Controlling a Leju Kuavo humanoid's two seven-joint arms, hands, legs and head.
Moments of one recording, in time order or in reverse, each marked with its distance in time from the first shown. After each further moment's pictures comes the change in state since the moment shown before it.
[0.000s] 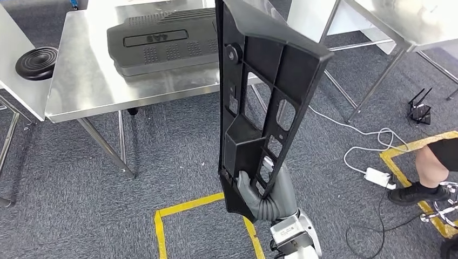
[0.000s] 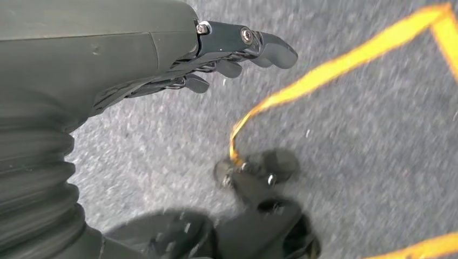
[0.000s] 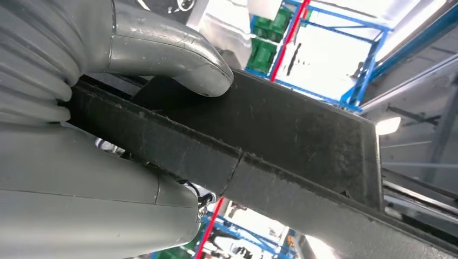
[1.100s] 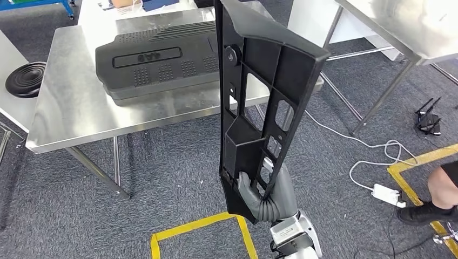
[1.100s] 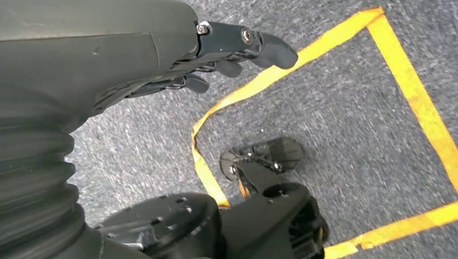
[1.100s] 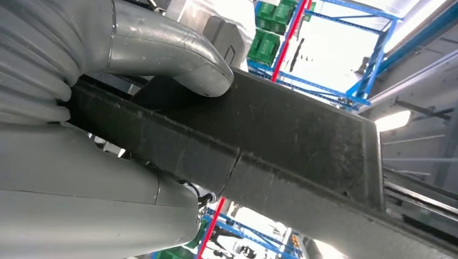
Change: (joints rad) left arm 0.001 0.000 0.000 0.000 0.000 -0.002 0.000; right arm 0.007 0.001 0.000 0.003 0.013 -0.003 0.007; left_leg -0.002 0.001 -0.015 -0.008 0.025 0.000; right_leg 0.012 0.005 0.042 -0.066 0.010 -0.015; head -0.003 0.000
